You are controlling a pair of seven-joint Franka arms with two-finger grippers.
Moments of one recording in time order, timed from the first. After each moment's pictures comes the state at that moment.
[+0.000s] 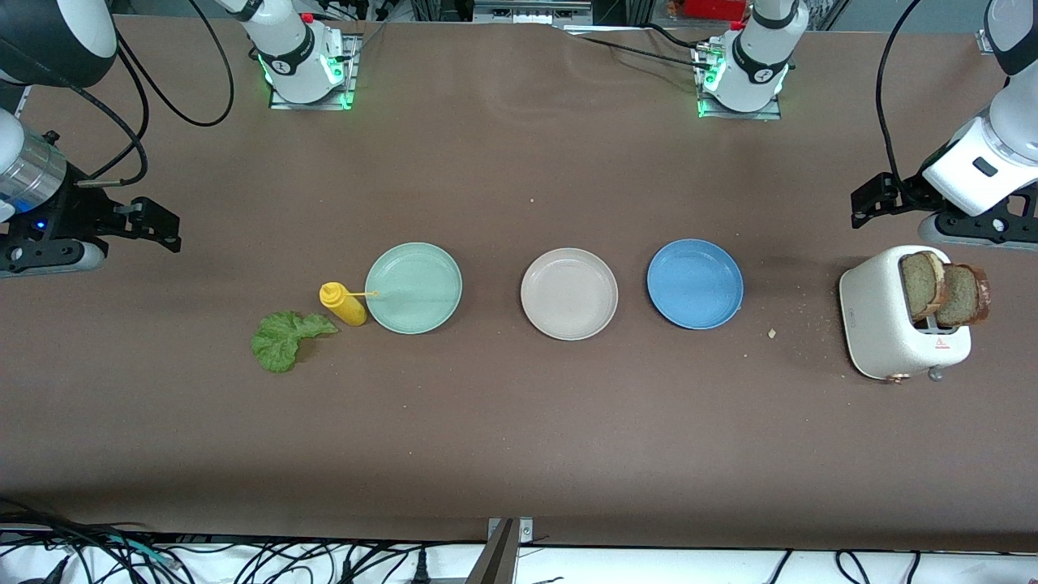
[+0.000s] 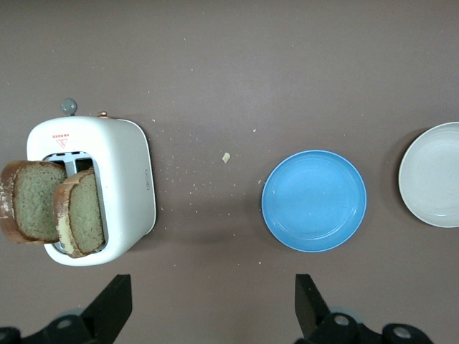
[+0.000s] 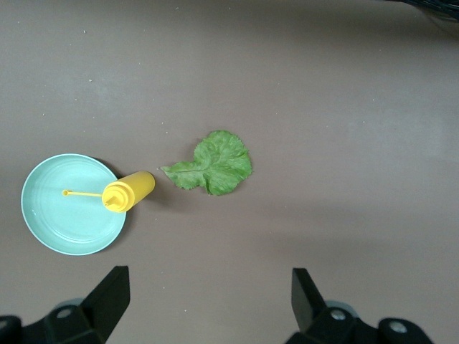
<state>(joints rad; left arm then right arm) 0.00 0.00 -0.04 -1.71 0.03 1.69 0.04 0.10 0.15 -0.03 -1.51 -0.03 1.69 -0.04</state>
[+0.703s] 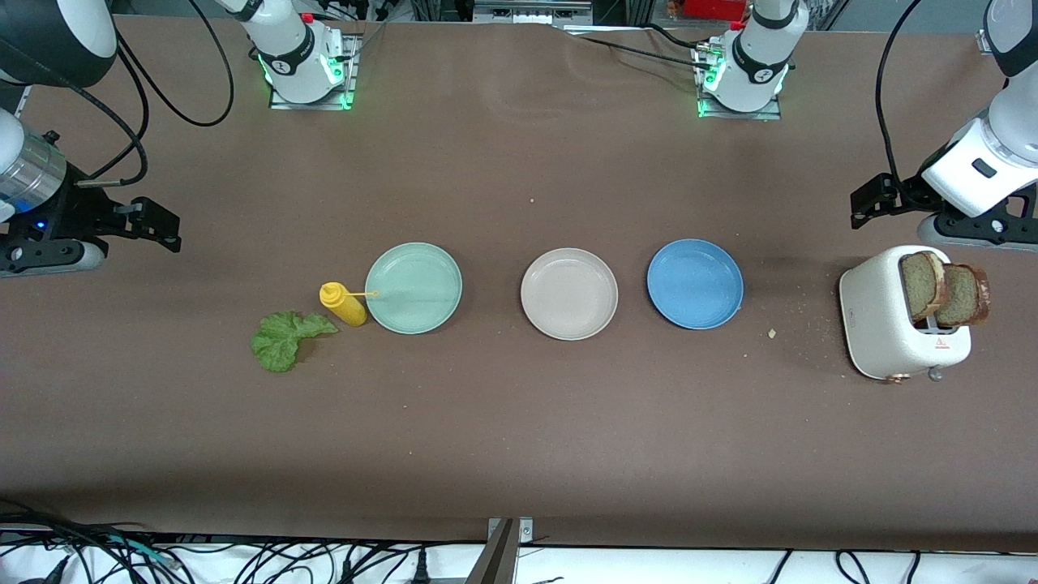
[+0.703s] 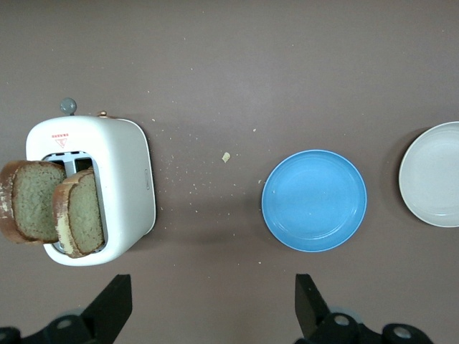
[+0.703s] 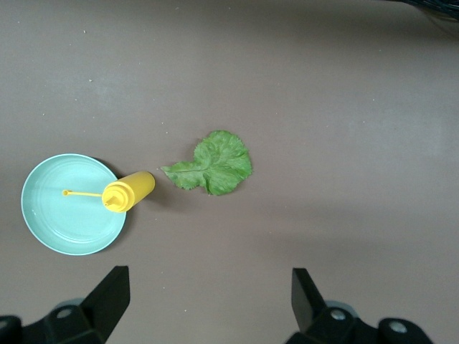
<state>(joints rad) 0.00 0.00 -0.04 -1.71 0.03 1.69 0.04 0.10 0.15 -0.03 -1.51 -0.03 1.69 -0.04</state>
